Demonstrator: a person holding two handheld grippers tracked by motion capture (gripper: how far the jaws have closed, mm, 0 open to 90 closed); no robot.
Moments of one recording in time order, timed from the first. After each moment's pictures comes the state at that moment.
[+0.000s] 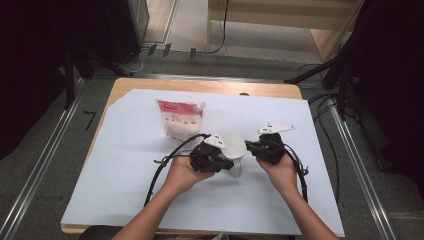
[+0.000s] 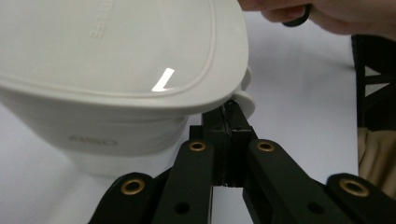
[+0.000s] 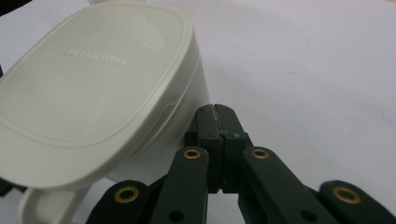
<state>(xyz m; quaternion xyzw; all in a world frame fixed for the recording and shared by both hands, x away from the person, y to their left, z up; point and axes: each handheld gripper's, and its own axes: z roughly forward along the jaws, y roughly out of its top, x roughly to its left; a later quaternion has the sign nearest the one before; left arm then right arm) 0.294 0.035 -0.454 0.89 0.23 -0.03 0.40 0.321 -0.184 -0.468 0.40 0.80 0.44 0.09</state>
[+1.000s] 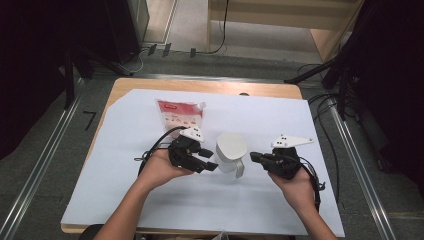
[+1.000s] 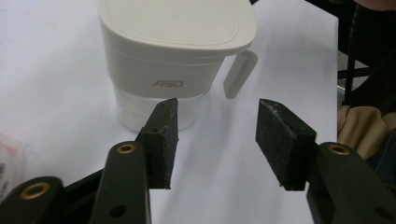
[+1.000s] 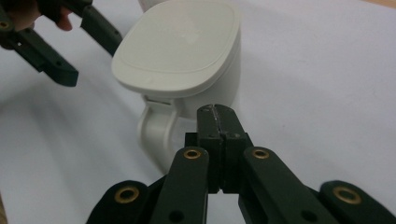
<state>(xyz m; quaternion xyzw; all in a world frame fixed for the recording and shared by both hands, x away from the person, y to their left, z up) 0.299 0.094 -0.428 0.90 0.21 -0.03 0.39 0.267 -0.208 -0.442 0.38 0.81 0.45 0.08</state>
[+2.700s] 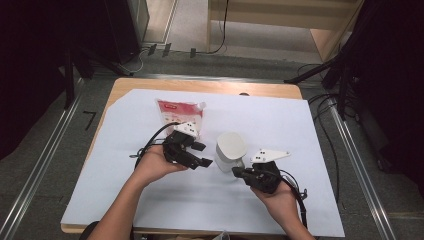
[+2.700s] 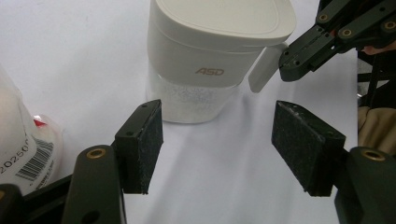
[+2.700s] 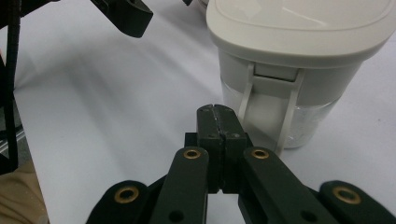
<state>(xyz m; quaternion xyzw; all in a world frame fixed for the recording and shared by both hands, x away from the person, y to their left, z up) 0.311 0.107 -0.431 0.89 0.23 -0.03 0.39 0.244 -0.165 -0.462 0.35 0.83 0.44 0.05</state>
